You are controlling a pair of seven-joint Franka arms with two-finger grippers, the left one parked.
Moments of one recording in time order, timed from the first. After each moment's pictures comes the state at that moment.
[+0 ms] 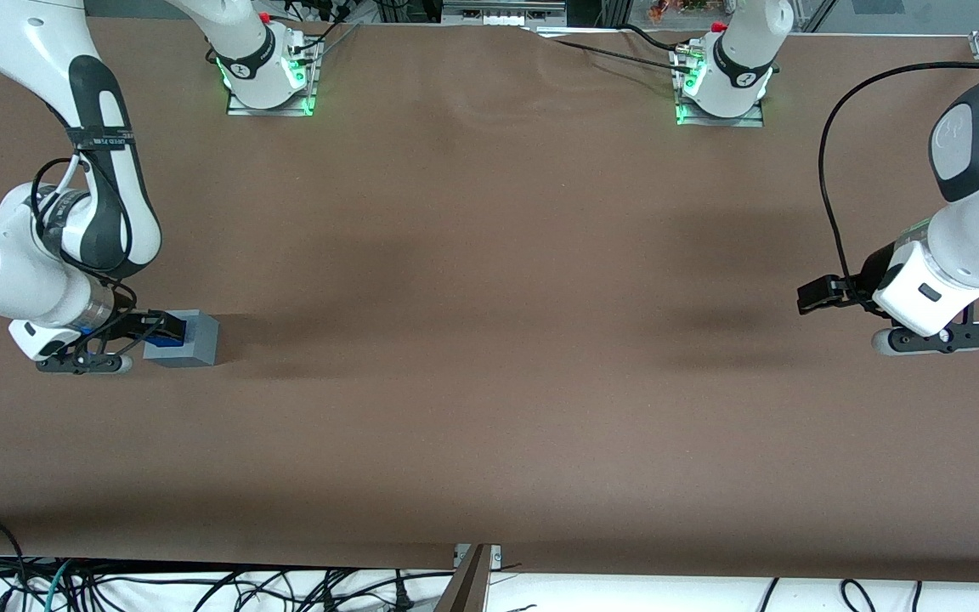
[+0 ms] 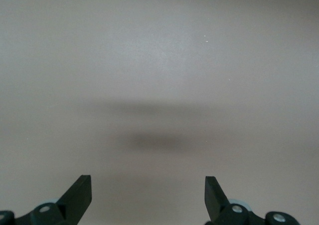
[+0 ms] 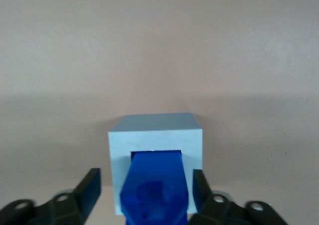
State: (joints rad) arm 0.27 0.47 -0.38 -1.82 0.22 2.23 -0.22
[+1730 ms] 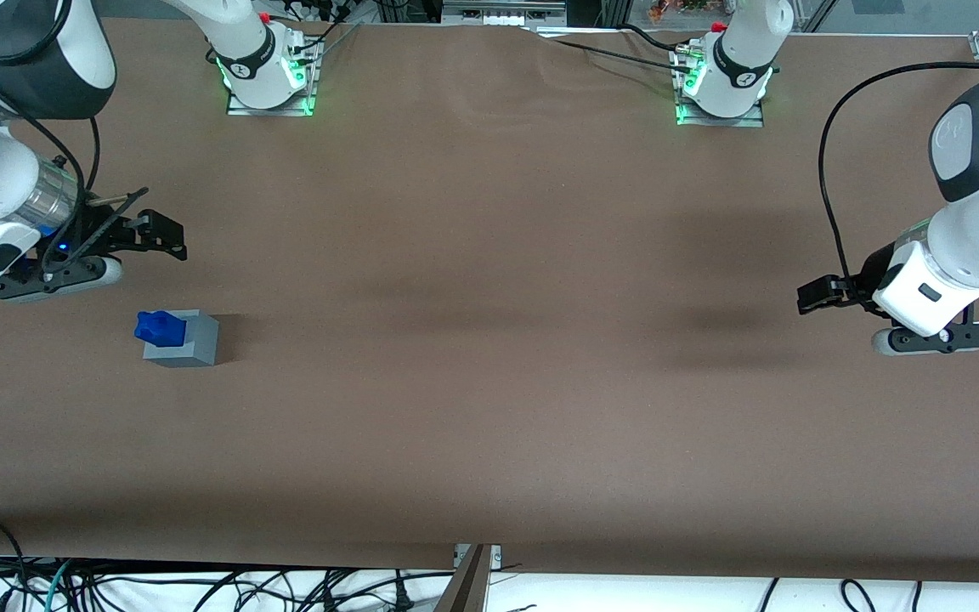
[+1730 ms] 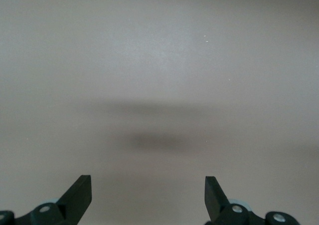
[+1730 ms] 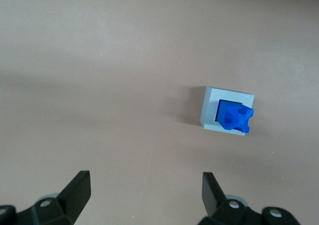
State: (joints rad) arm 0.37 0.12 -0.28 -1.67 0.09 1.75 -0.13
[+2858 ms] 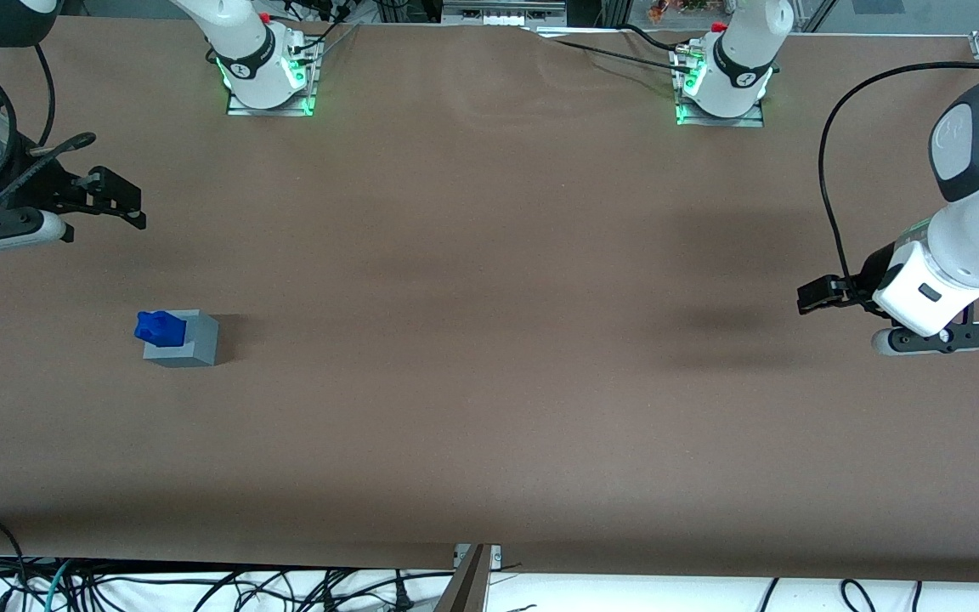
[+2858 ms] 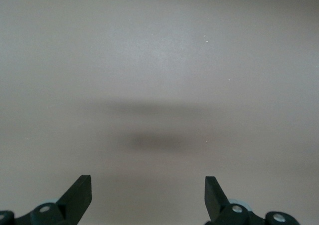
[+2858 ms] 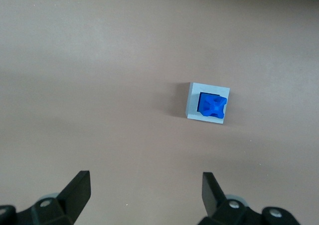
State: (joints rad) arm 0.11 0.04 -0.04 -1.62 0.03 1.66 -0.12
